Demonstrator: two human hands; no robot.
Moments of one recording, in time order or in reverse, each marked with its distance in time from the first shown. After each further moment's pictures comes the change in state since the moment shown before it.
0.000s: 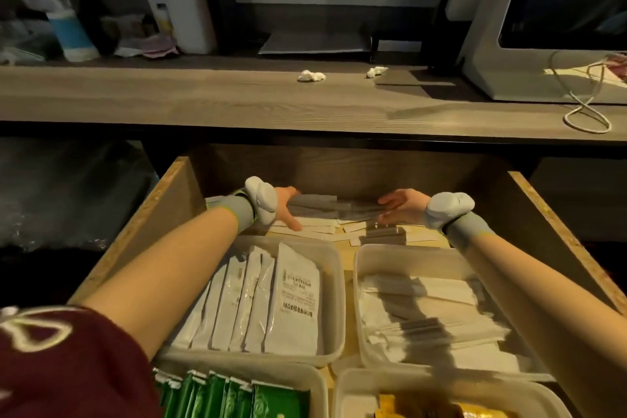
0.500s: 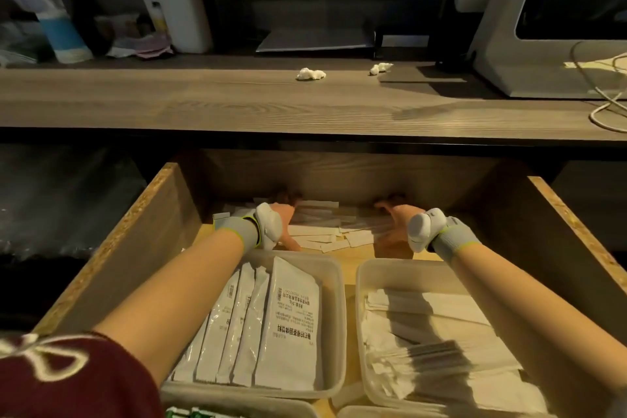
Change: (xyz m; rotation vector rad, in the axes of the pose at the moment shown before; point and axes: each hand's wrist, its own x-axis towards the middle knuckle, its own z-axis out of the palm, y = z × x) left_hand 0.040 -0.011 0.028 0.174 0.035 -0.109; right_hand 0.040 0.016 0.018 -0.501 0.008 -0.092
